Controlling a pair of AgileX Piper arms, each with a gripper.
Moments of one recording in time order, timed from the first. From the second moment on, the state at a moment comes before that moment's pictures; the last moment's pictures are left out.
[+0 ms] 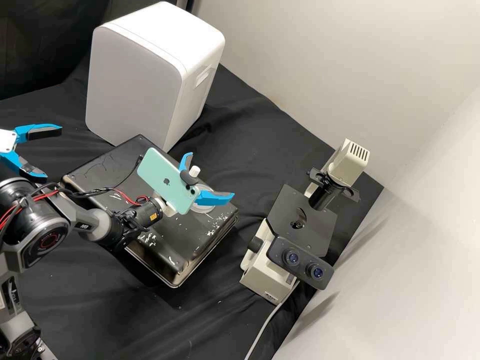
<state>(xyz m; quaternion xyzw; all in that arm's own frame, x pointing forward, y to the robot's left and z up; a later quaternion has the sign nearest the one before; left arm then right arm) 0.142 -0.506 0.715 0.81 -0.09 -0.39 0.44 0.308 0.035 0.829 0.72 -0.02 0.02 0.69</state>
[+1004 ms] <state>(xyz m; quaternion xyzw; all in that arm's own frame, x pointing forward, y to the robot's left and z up) 0.141 -0.506 0.715 0.80 -0.08 -0.40 0.44 0.265 0.006 0.806 0.73 -0.01 -0.01 0.69</state>
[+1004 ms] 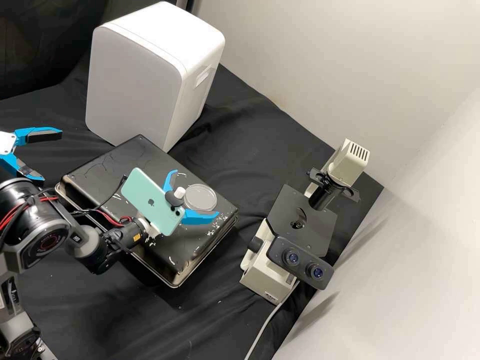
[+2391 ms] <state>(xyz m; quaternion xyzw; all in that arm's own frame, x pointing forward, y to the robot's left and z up) 0.142 -0.505 0.714 0.80 -0.08 -0.40 0.44 0.310 -0.018 0.781 0.71 -0.02 -0.04 0.70</state>
